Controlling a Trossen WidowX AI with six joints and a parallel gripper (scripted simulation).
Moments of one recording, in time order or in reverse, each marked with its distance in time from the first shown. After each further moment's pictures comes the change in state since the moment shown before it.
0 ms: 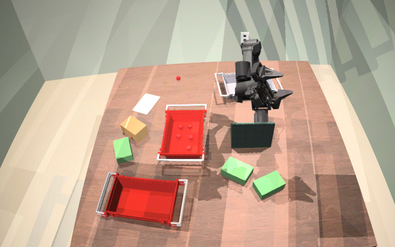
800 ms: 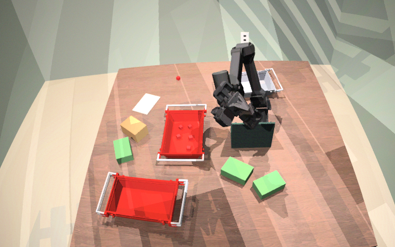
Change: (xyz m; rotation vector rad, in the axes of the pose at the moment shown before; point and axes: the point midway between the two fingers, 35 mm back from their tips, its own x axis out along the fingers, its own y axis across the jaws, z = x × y) arm -0.053 0.061 0.150 0.059 -0.529 0.211
